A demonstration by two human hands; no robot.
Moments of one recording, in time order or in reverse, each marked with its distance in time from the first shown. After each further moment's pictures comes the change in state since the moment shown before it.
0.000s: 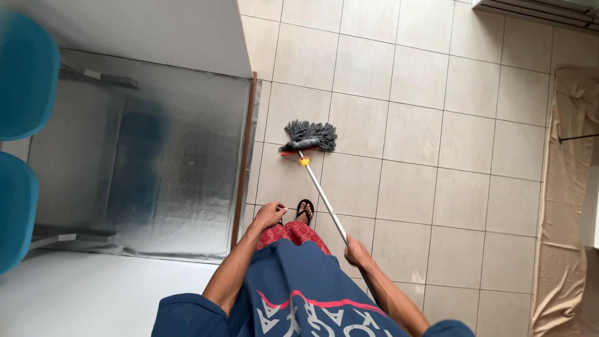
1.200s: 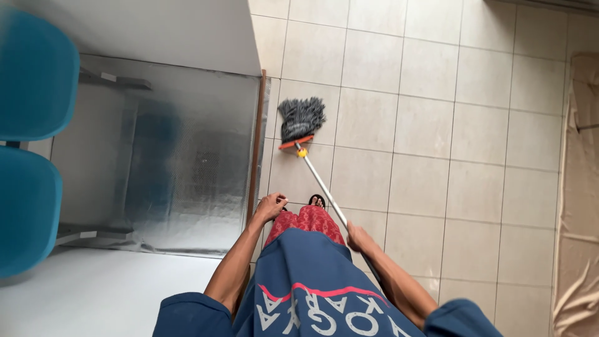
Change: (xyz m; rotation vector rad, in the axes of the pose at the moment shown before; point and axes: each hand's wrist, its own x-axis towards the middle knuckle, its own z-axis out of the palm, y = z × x) left_hand -0.029 -0.012 -0.041 -0.013 0.067 -0.005; right_hand 0.021 -0.023 0.022 -0.082 -0.014 -0.212
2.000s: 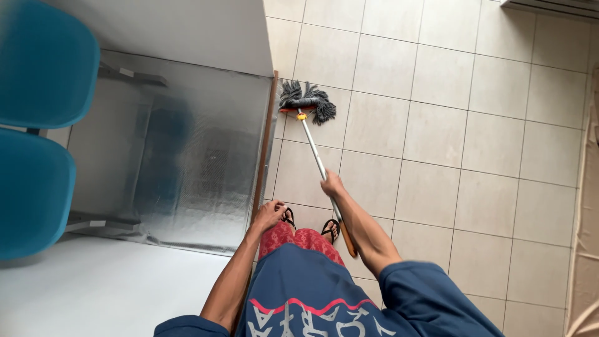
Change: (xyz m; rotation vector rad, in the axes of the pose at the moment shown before) left_hand -0.033 -0.022 0.014 -0.075 0.085 -0.024; right_hand 0.220 -0.061 -0.024 0.254 0.311 0.057
